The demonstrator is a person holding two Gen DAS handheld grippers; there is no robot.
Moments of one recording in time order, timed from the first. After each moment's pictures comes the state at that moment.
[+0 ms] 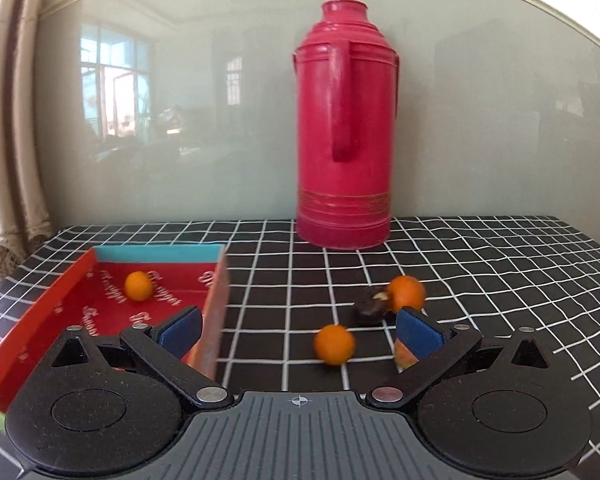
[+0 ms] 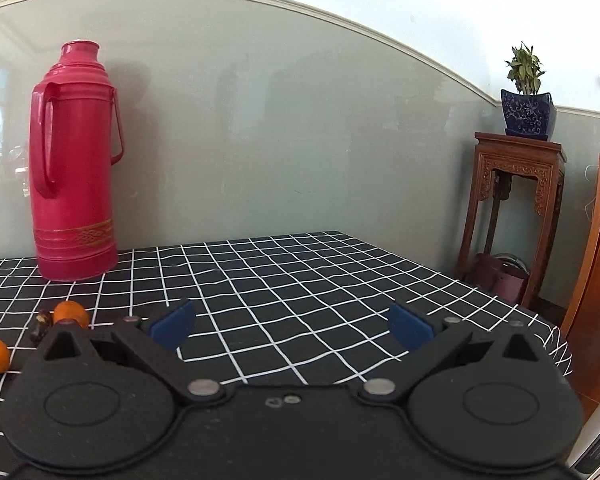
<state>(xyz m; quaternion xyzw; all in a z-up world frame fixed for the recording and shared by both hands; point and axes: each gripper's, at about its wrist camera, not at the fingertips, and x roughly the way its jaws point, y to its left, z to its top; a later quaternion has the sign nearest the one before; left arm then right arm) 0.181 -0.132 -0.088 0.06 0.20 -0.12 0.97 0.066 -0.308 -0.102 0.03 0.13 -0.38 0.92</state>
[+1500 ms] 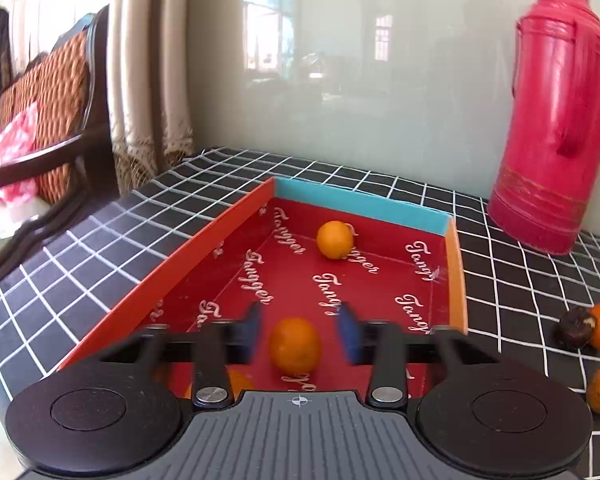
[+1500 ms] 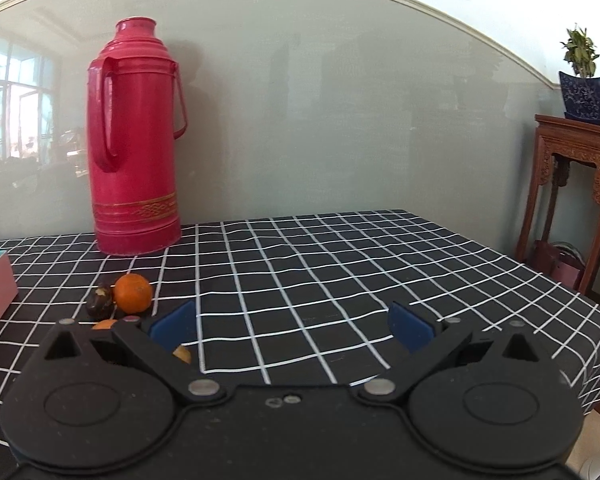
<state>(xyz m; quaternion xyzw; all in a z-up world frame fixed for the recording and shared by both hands) 0.232 -0.031 -0.103 -0.02 0.28 0.10 0.96 0.090 -0.288 -0.108 0.04 0.16 -0.28 0.95</state>
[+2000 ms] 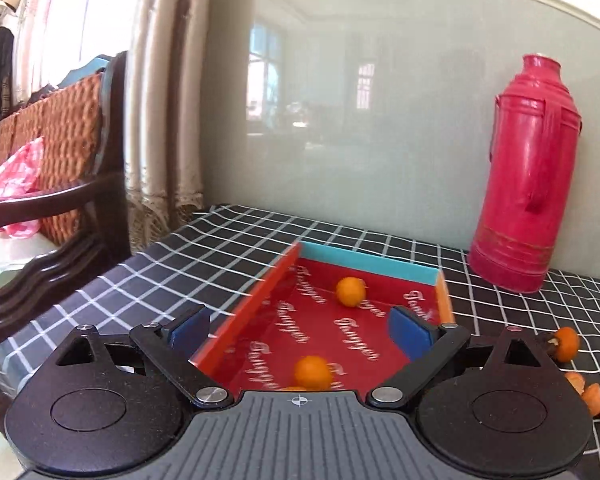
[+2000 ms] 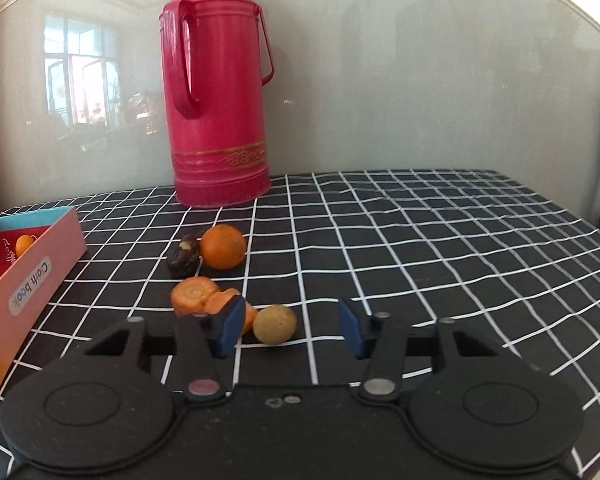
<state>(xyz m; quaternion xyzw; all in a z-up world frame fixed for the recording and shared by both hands) 0.174 0.011 -0.067 -0.02 0.20 0.07 0.98 0.133 -0.274 -0.125 0.08 0.23 -0.16 0.96</state>
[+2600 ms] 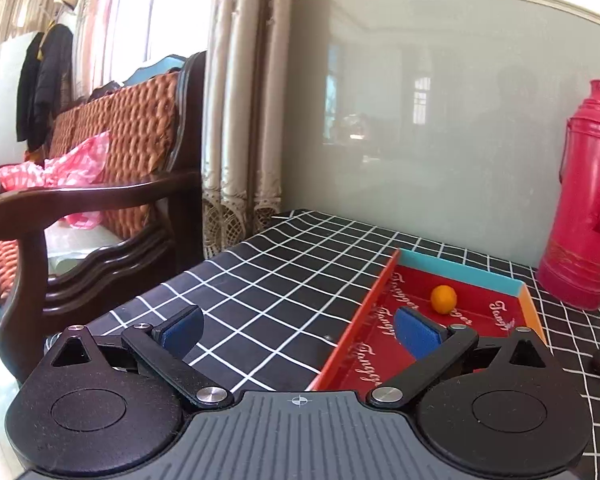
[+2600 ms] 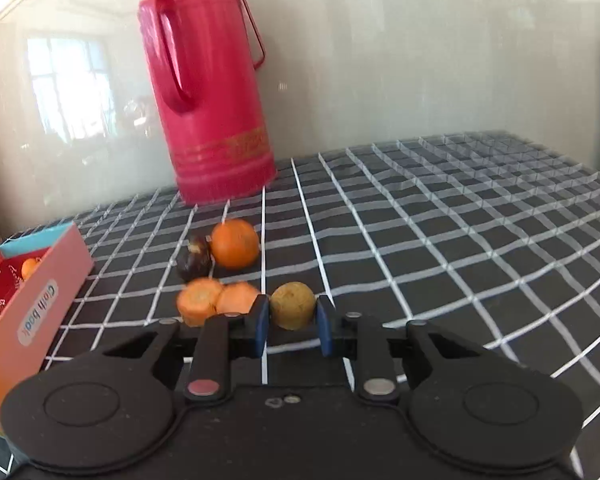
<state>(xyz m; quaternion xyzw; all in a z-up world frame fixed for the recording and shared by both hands) 0.162 0.066 -0.076 -0.04 0.18 0.16 0.97 0.138 -0.271 -0.124 0.12 0.22 -0.15 0.96</state>
